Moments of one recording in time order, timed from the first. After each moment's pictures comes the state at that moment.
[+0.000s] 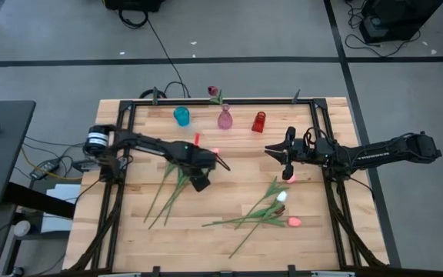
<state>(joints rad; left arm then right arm) 0.01 1.80 1.16 -0.81 -0.07 -0.60 -0.07 0.80 0.14 0.66 0.11 0.02</state>
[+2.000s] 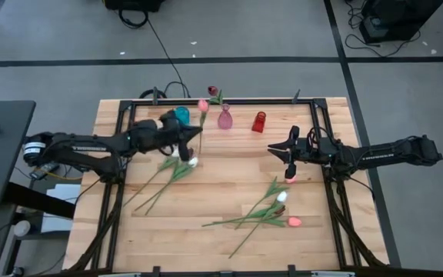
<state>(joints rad) 0.19 1.06 0.60 0.42 -0.17 -0.14 -0.07 0.69 0.14 0.54 0.14 0.02</state>
